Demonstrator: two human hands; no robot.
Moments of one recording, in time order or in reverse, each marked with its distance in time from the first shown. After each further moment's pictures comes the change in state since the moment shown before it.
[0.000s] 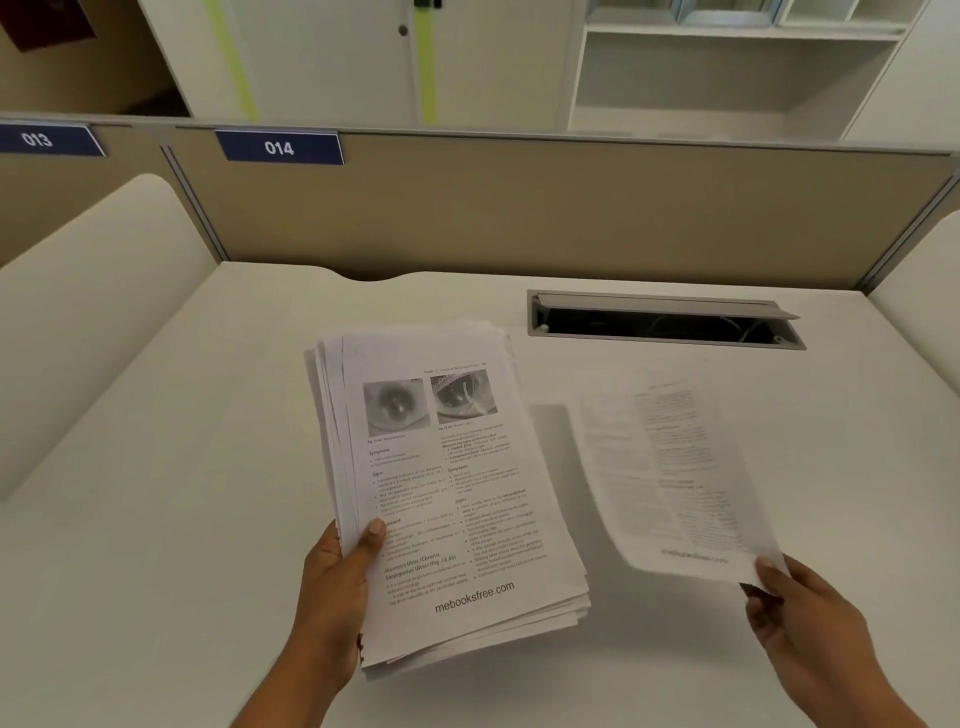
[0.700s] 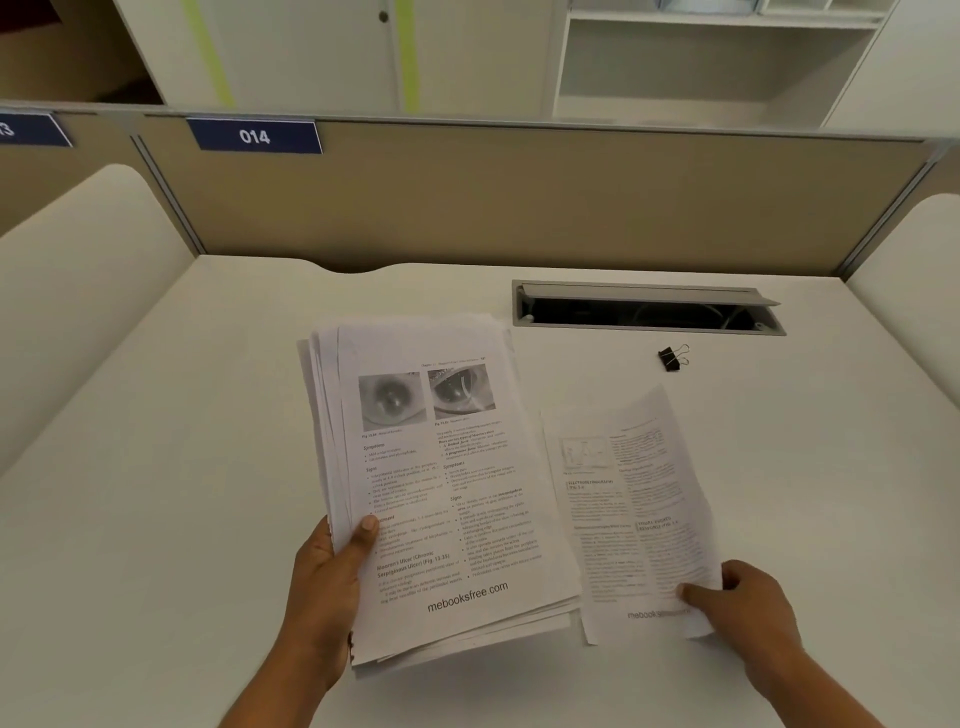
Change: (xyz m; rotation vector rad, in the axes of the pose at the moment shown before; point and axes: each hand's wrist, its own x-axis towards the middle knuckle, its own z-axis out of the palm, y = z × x) left_hand -0.006 -0.002 0.005 0.015 -0.018 -0.001; right_hand 0.025 0.036 -0.004 -1.013 0.052 -0.155
